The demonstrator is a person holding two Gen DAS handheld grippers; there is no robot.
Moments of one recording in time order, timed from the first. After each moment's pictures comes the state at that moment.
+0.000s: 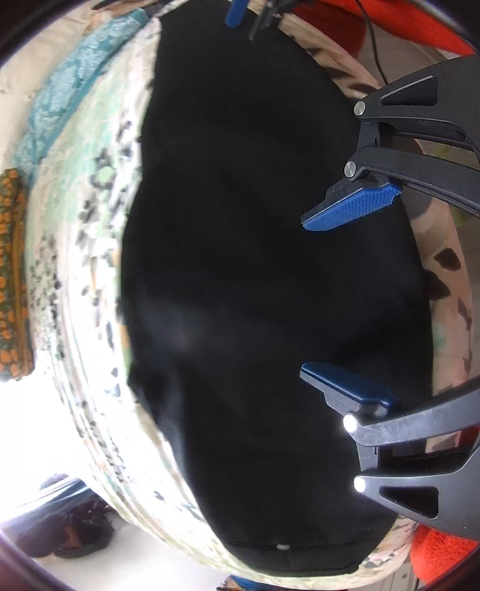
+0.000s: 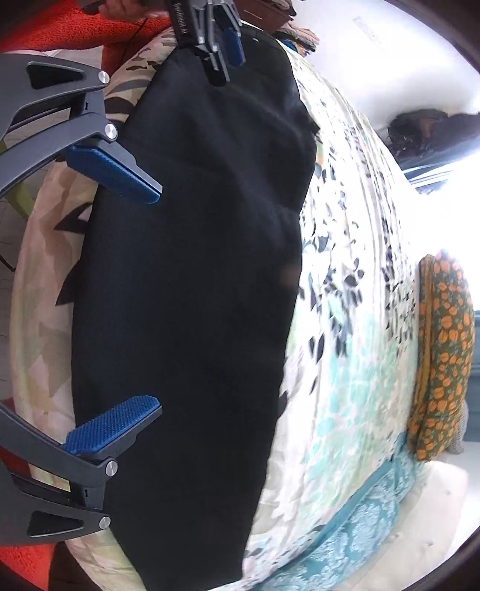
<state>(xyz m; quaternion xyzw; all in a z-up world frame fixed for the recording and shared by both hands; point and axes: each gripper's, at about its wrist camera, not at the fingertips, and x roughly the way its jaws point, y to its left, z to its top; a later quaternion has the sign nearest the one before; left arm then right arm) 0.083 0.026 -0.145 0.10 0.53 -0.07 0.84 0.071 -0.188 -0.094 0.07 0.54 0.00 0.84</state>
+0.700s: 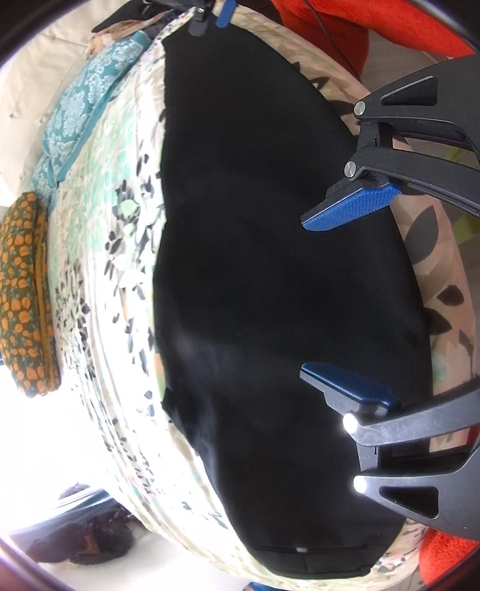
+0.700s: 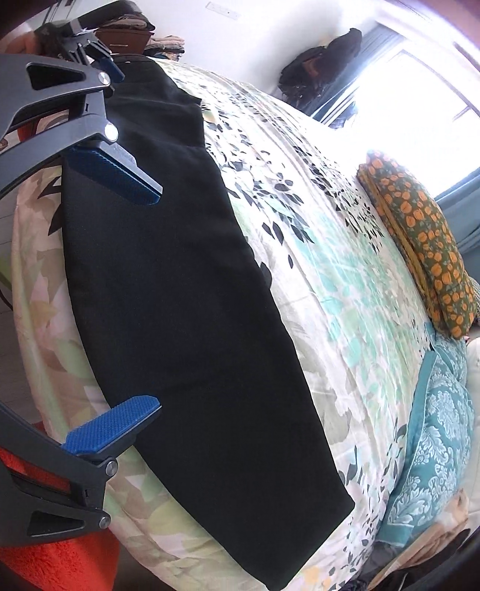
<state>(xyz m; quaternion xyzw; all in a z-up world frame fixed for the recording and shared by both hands) 0.070 0.004 -0.124 0.10 0.48 -0.11 0.86 0.043 -0.299 -0.064 0.26 0.45 -0.08 0.85</state>
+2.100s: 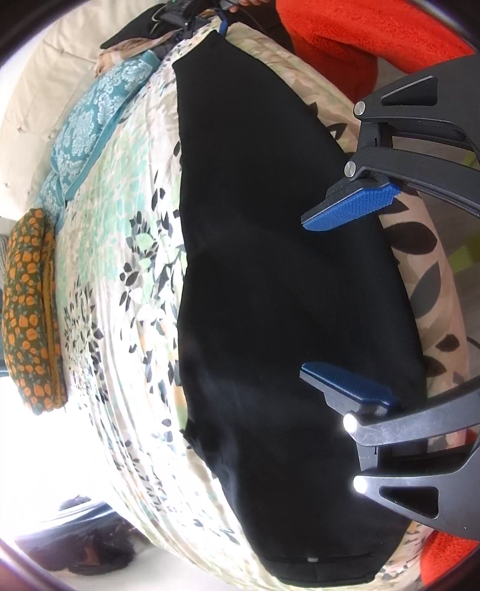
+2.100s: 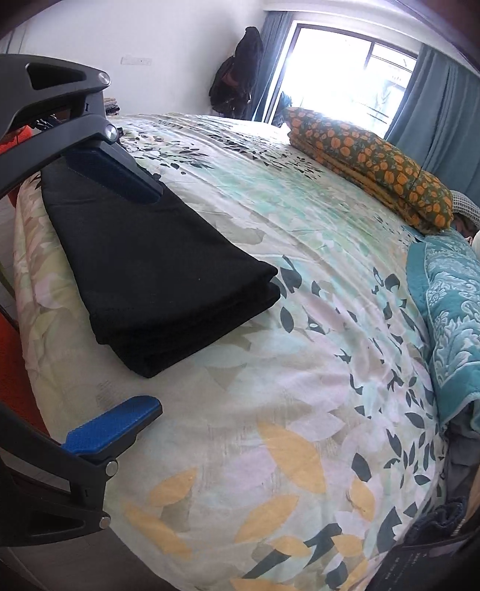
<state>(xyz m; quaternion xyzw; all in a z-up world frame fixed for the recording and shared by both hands) 0.067 -0.029 -0.094 0.07 0.47 -0.15 0.87 0.016 -0.573 -0.102 0.44 0.46 -0.05 0.77</state>
